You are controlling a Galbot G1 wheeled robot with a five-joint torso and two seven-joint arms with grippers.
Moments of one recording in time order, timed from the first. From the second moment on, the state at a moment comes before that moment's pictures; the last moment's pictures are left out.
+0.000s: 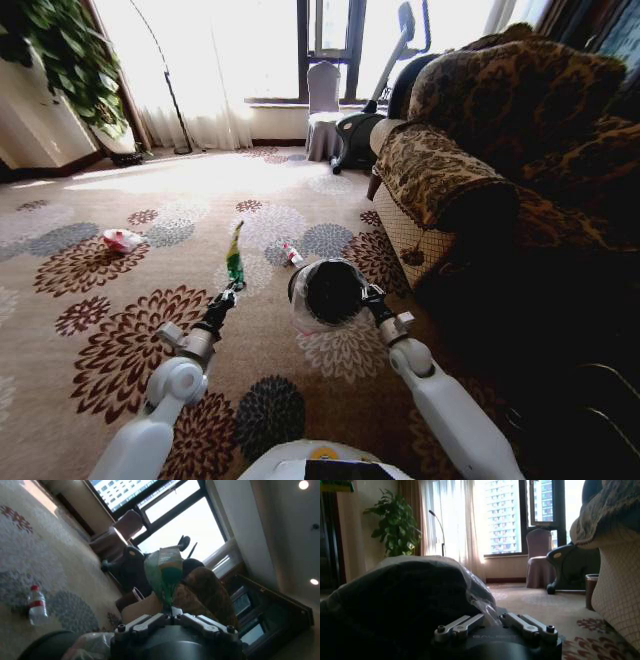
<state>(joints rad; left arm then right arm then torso) 1.53 -1.12 -0.55 -2.42 -1.39 0.17 -0.13 -0.92 1.17 0.06 1.50 0.47 0.19 -0.02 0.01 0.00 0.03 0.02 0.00</state>
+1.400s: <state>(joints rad) 1.25 -1.23 -0.32 -2.10 -1.79 0.38 -0.39 -0.93 1.17 0.06 1.59 0.45 0.18 -0.02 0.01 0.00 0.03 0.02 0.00</state>
